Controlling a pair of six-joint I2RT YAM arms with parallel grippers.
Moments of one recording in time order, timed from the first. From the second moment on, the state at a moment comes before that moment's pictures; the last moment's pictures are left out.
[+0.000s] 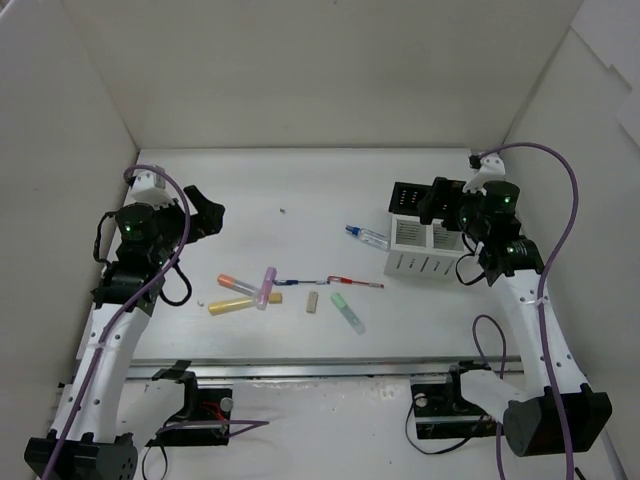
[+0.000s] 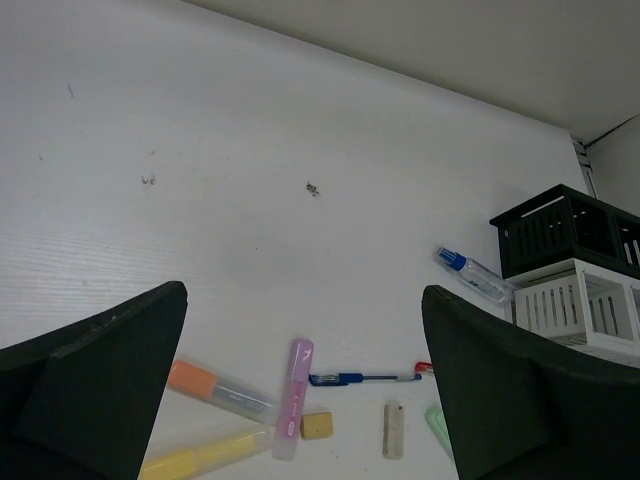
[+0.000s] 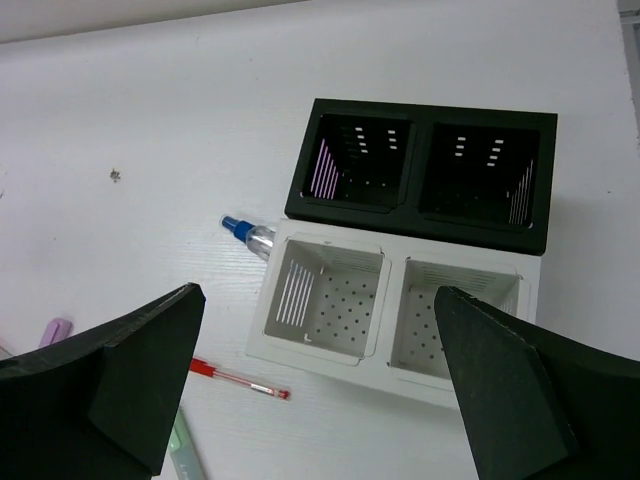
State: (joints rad) left arm -0.10 0.91 1.00 -0.36 0.09 -0.42; right arm 0.05 1.06 1.04 -0.37 -0.12 0.21
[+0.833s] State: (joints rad) left arm -0.10 0.80 0.85 -0.40 0.09 -0.39; right arm 0.52 2.08 1.97 -0.95 0.02 -0.52
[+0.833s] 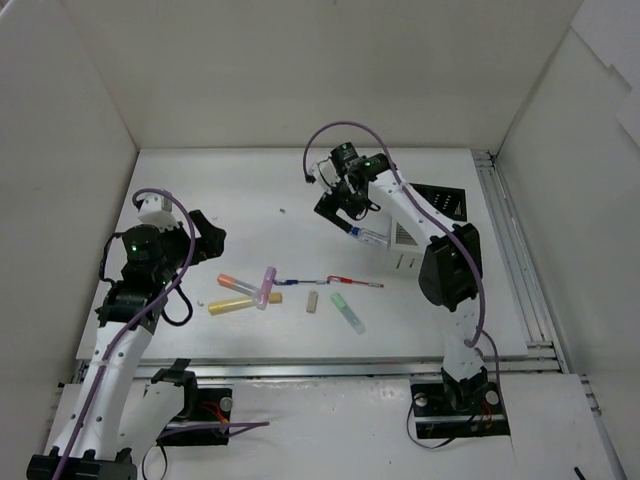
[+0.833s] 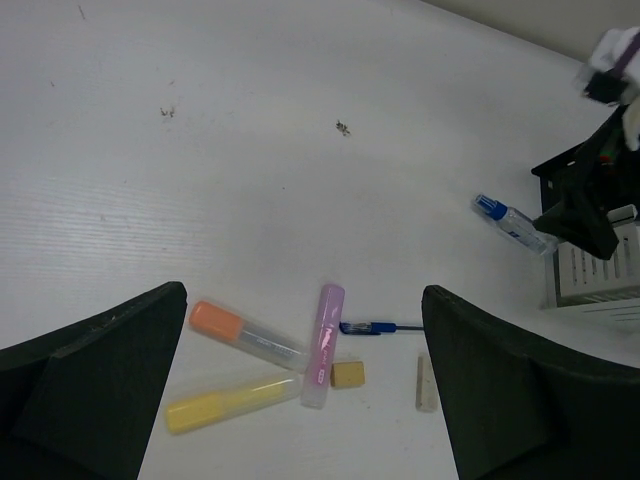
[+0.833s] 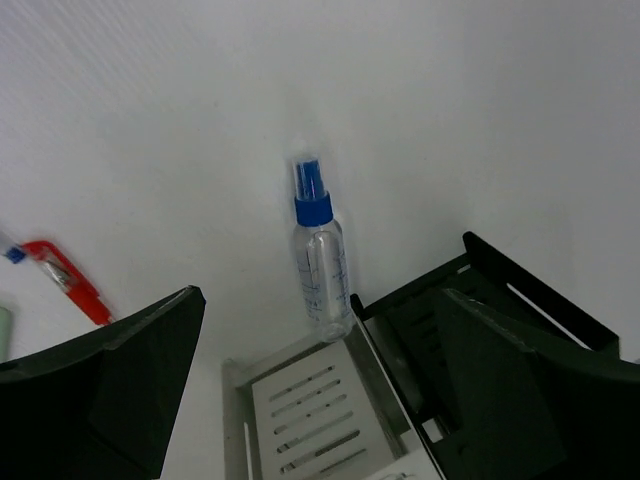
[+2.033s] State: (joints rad) left arm -0.10 0.90 0.84 -0.40 0.03 -0.38; right arm 0.50 2.39 2.09 -1.08 0.06 -0.58
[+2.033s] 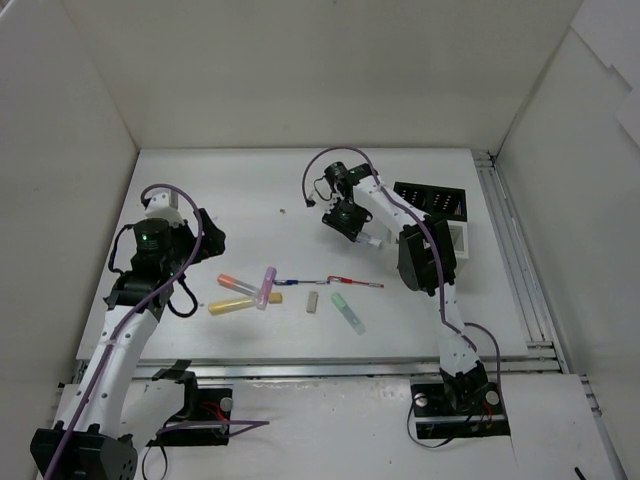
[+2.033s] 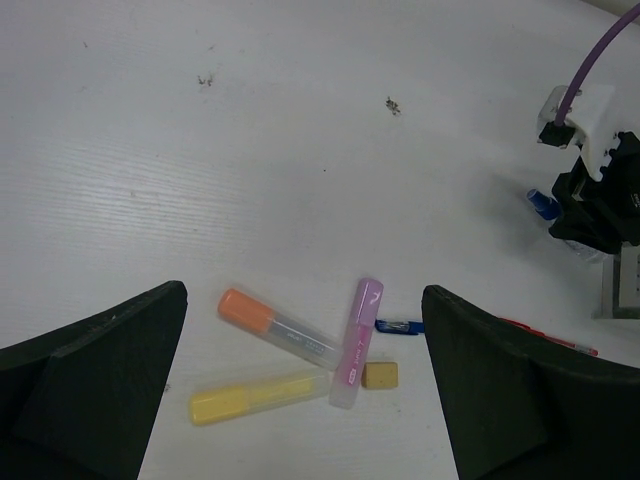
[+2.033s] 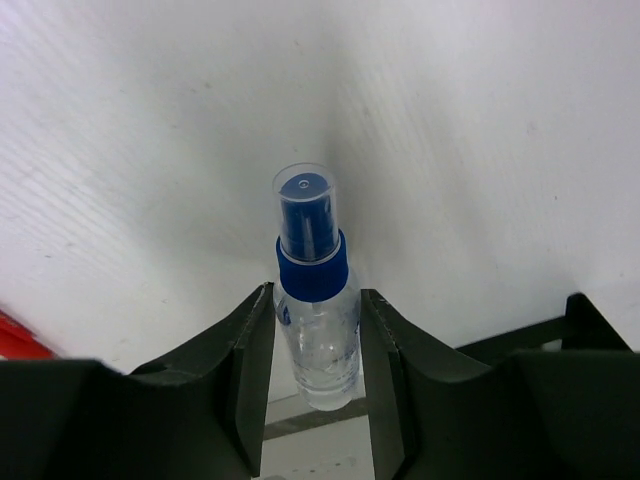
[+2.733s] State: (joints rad) left arm -0.10 0.82 0.84 -0.42 0.02 -0.38; right arm 0.44 1.64 1.57 -0.32 -0.09 -0.12
